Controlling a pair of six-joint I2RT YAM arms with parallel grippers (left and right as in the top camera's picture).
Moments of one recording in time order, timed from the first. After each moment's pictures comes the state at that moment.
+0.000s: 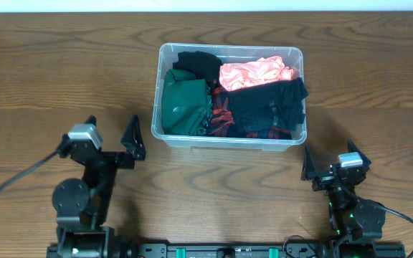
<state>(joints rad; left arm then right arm) -0.01 0.38 0.38 -0.04 0.13 -0.27 0.00 0.01 0.01 -0.06 -0.13 -0.07</state>
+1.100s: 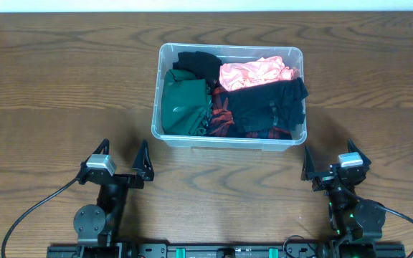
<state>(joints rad) -0.02 0.01 0.06 -0.02 0.13 -0.27 0.00 0.01 0.01 -0.06 -0.13 -0.07</state>
